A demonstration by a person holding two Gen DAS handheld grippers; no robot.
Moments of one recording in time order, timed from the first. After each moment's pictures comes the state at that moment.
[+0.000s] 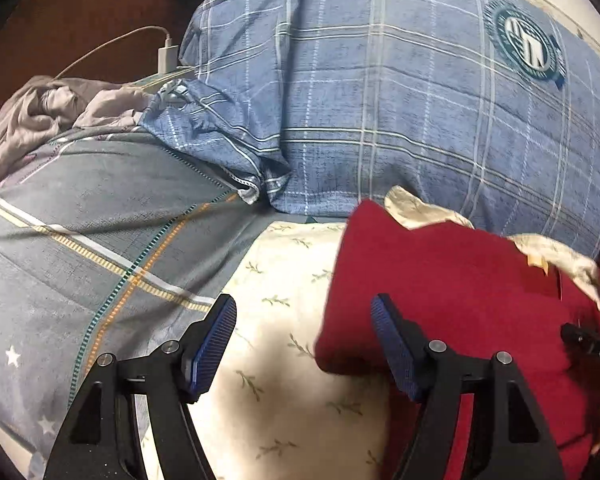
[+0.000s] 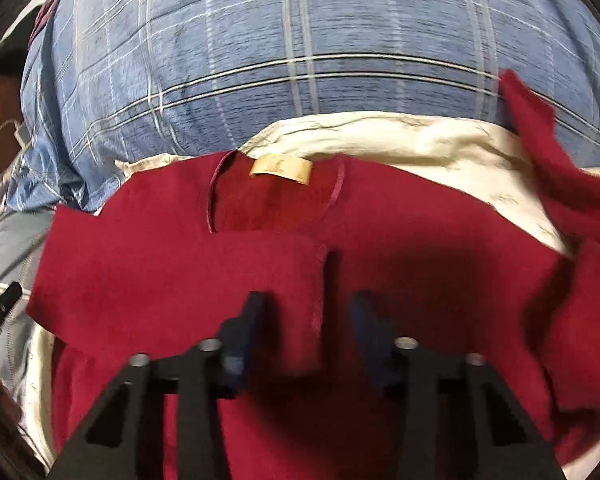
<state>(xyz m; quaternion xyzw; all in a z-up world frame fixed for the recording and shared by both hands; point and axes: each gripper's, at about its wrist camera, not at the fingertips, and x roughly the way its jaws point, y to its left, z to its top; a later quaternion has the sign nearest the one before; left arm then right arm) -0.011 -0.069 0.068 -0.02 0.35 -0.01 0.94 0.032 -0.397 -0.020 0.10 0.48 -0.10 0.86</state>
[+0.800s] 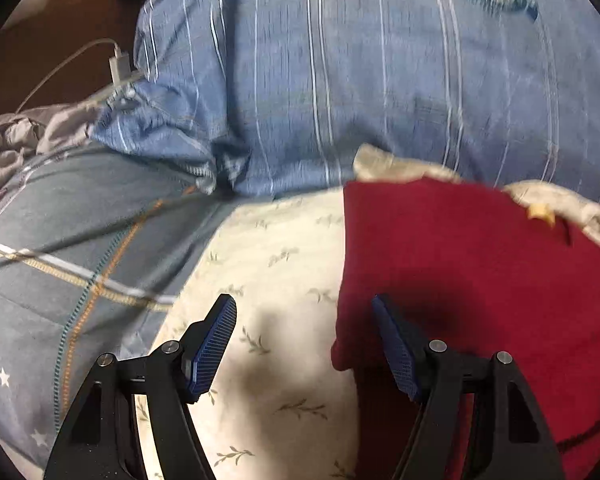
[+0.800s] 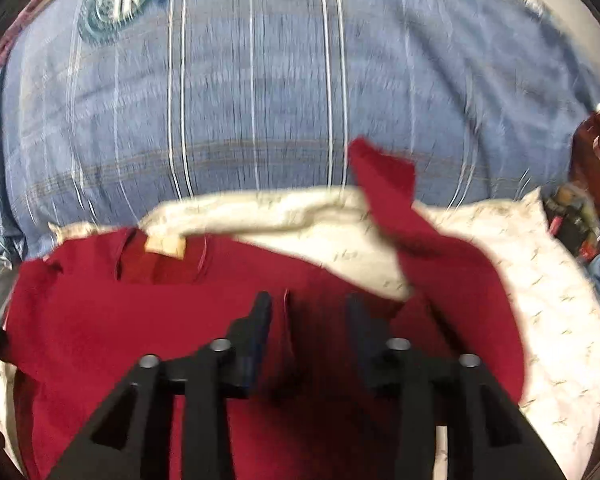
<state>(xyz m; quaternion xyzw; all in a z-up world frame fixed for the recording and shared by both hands) 0.017 -0.113 0.037 0.06 0.39 -0.03 0.92 -0.010 -0.445 0.040 0.06 0.41 -0.24 0.88</state>
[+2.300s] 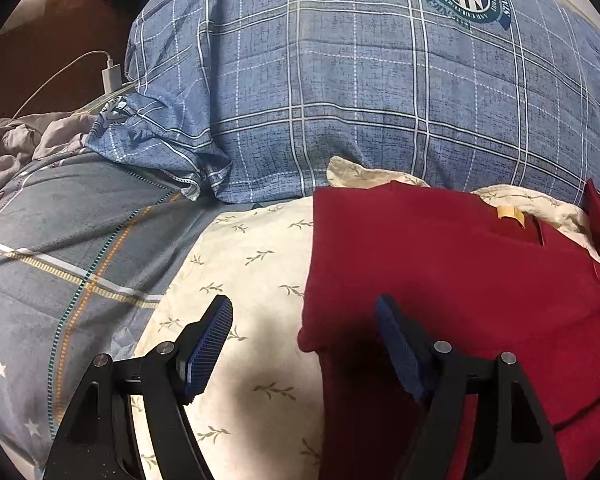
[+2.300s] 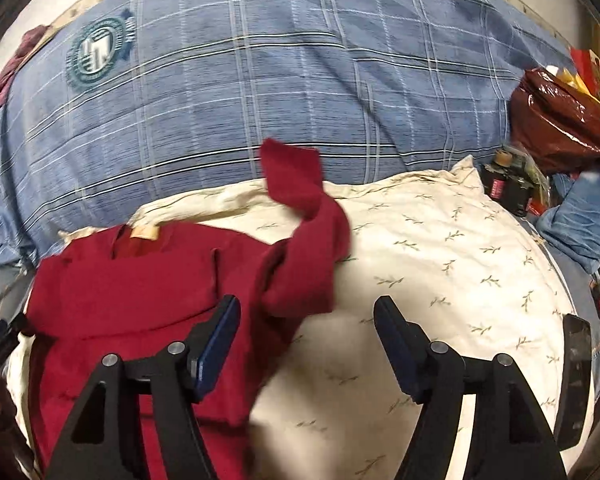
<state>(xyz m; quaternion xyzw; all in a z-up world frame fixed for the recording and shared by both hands) -0.009 -0.122 0.051 0.05 0.37 -0.06 0.93 -0.101 -0.490 0.077 0.11 0.41 -0.28 0.86</state>
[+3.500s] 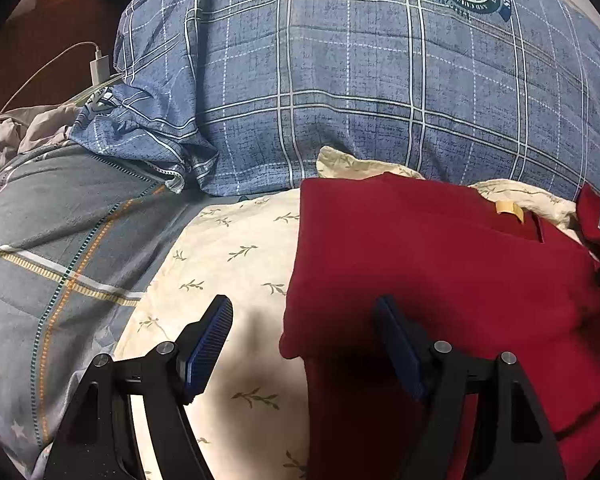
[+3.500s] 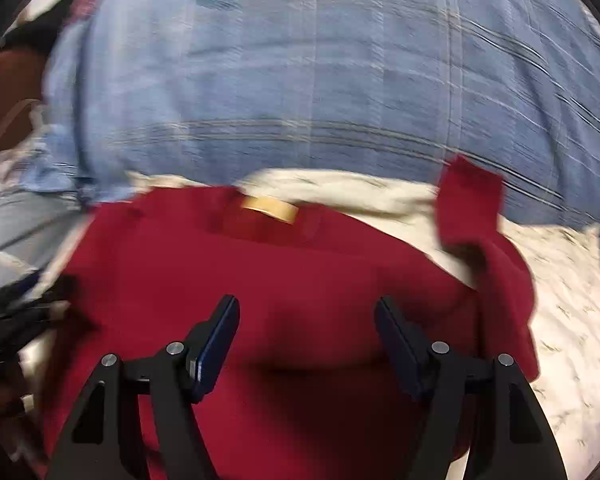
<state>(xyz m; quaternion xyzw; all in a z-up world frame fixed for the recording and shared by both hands) 0.007 -0.126 0.041 0.04 0.37 -0.07 0.92 -0.006 -0.414 0.024 0.04 0.46 -0.17 0.87</state>
